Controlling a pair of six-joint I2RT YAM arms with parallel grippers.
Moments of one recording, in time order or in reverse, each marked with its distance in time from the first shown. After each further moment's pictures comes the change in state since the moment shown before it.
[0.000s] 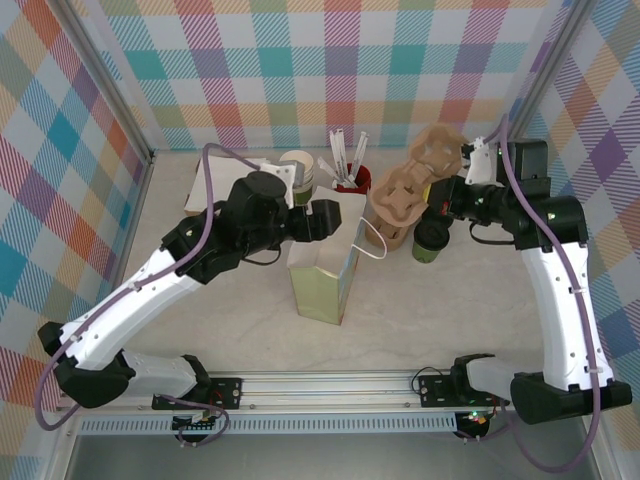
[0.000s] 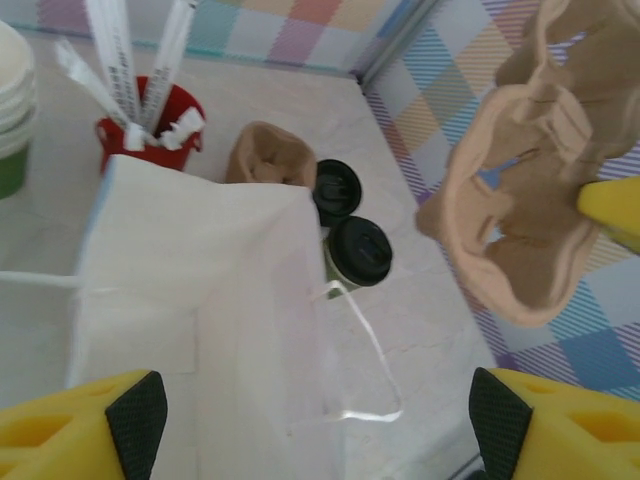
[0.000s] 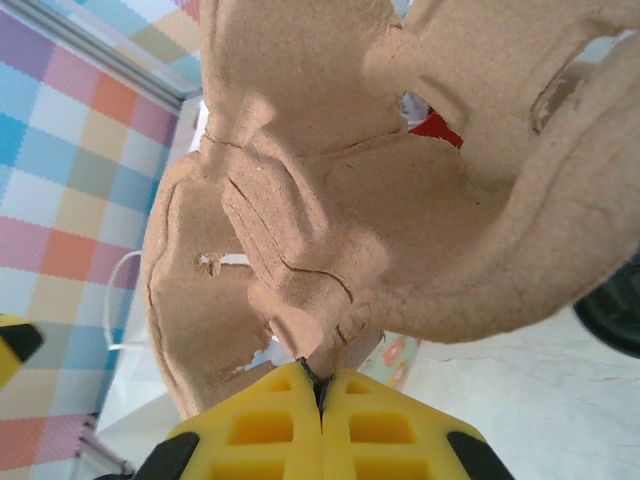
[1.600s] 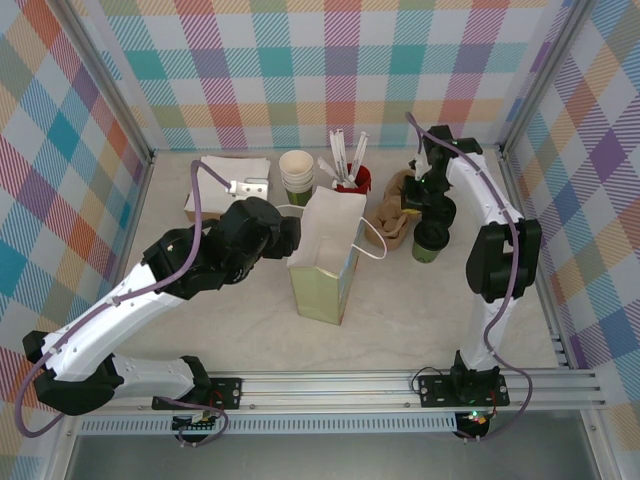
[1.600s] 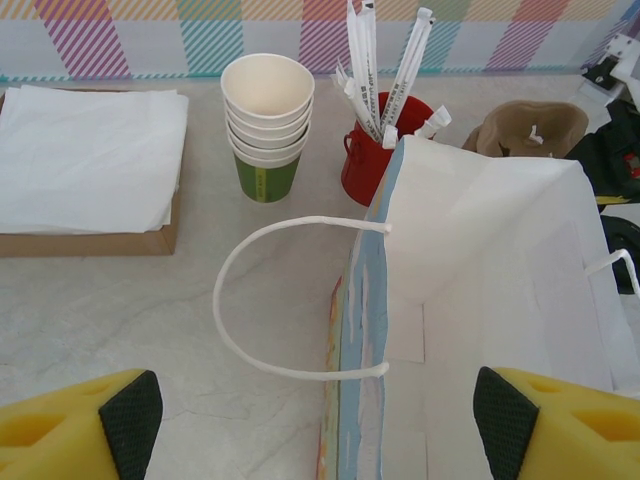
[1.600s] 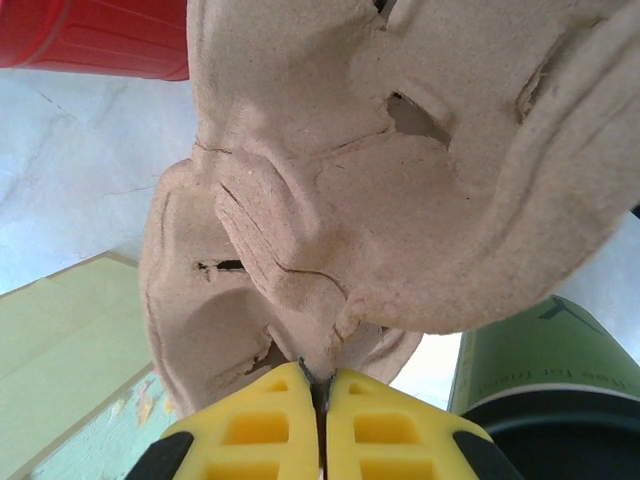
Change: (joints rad) left arm -0.089 -0.097 -0.026 -0.322 -0.482 0.057; right arm 0.000 0.773 0.211 -0.094 0.193 -0.176
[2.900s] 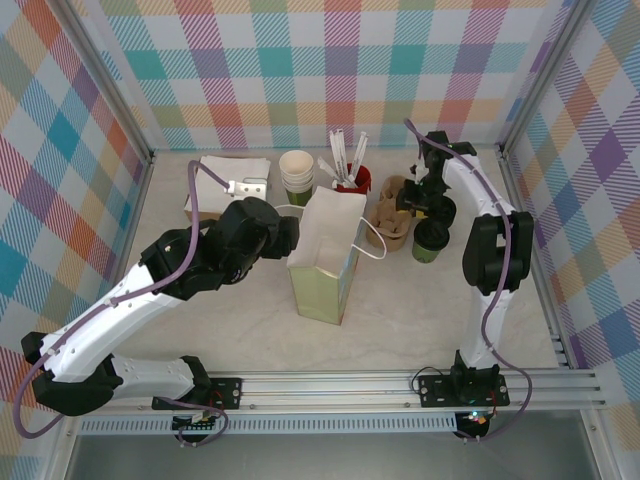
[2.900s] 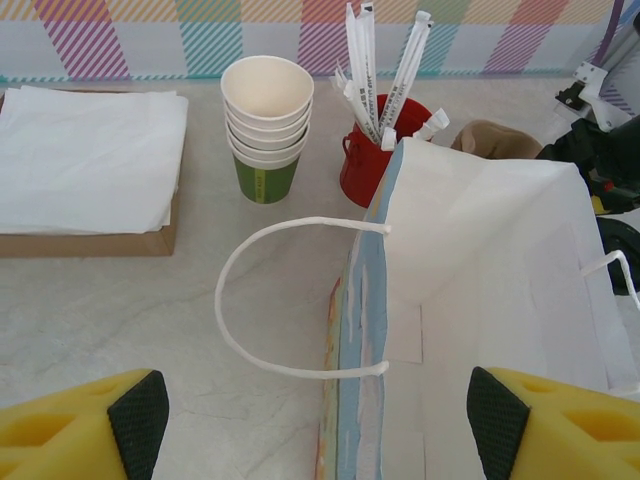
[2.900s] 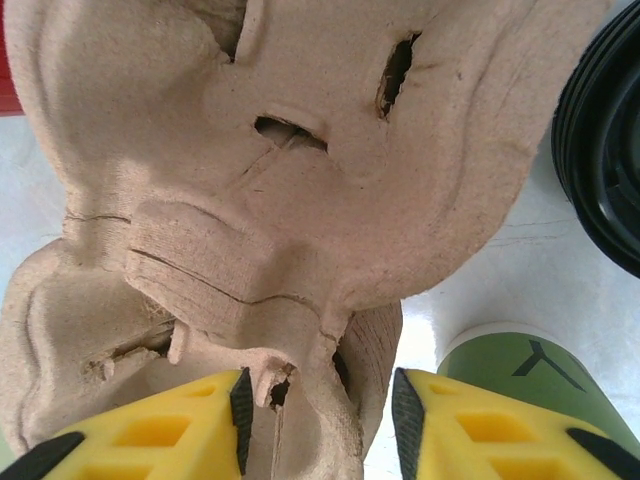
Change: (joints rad) left arm 0.000 -0.007 0.000 -0.001 0.001 0.000; right arm -0.006 0.086 -0.007 0.045 0.038 0.029
